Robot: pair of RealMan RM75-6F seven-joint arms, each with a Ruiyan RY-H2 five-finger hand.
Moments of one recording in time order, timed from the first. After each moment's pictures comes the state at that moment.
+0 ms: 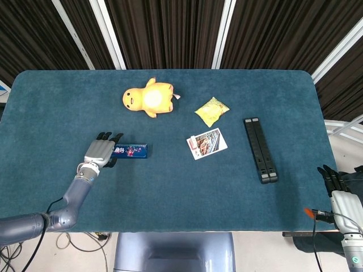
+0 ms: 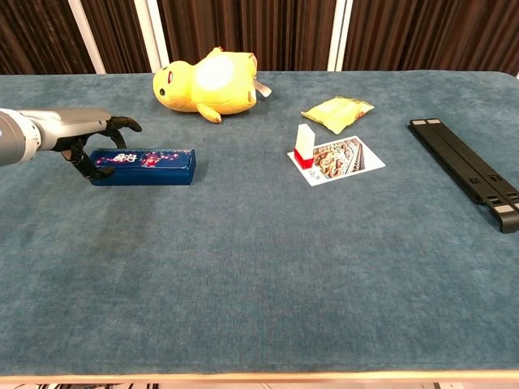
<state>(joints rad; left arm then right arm) -0.85 -1.46 -0.12 -1.46 0.66 0.86 0.50 0.06 -1.06 0.05 -1.68 -1.44 1.41 0.13</state>
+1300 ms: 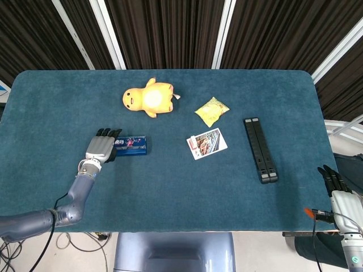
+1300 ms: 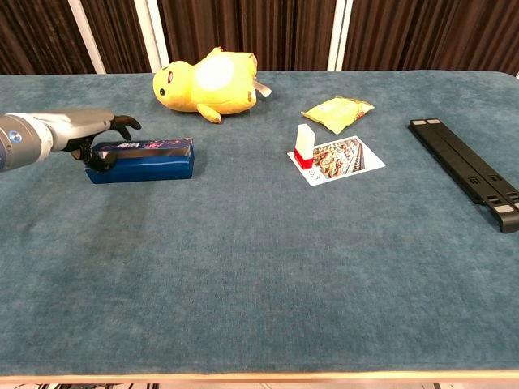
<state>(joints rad) -0.87 -1.56 -0.13 -1.29 0.65 0.86 0.50 0.06 -1.06 0.06 -1.69 -1.42 1.40 0.13</state>
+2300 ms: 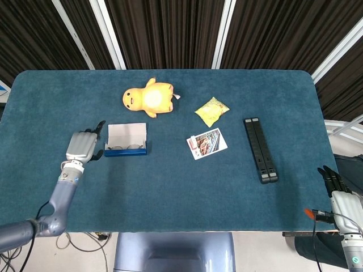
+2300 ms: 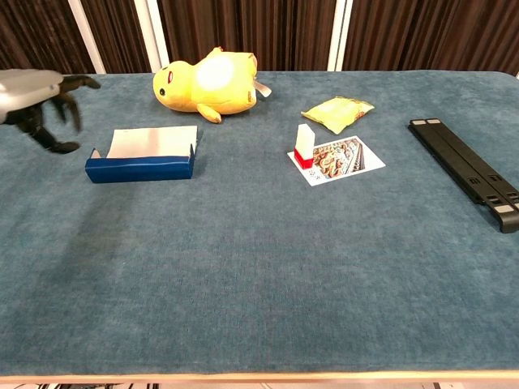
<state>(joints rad) -0.73 -1.43 -0.10 -1.45 0.87 1.06 0.43 0.06 -1.05 0.05 -1.70 -1.42 1.40 0.13</state>
